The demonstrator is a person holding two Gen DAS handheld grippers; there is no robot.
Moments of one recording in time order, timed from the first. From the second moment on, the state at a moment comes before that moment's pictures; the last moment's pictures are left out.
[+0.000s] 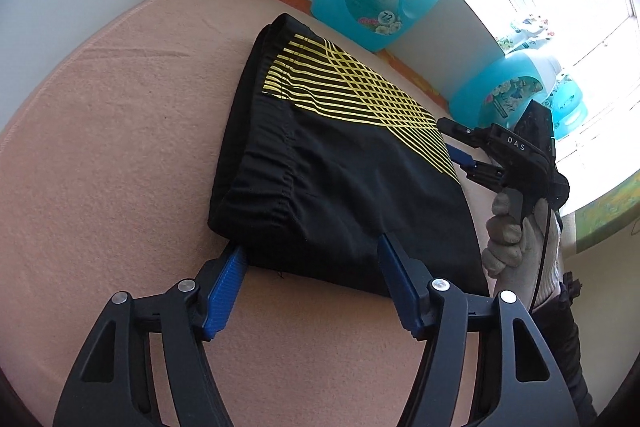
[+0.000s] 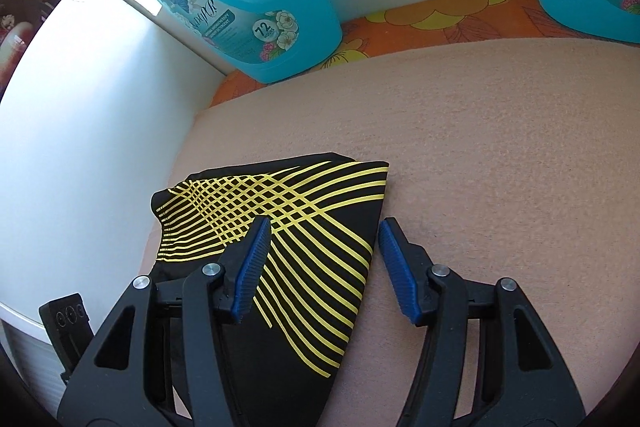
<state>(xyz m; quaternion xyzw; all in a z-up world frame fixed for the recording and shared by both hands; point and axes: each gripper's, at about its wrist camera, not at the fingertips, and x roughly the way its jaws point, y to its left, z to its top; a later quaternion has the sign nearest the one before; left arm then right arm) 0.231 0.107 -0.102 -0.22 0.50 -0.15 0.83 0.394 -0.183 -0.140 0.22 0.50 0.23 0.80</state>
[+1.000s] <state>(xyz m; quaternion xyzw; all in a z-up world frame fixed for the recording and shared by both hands) 0.226 0.087 -0.092 -0.17 0.43 -0.15 0.87 0.379 -0.154 -0.101 0.17 0.46 0.23 0.84</state>
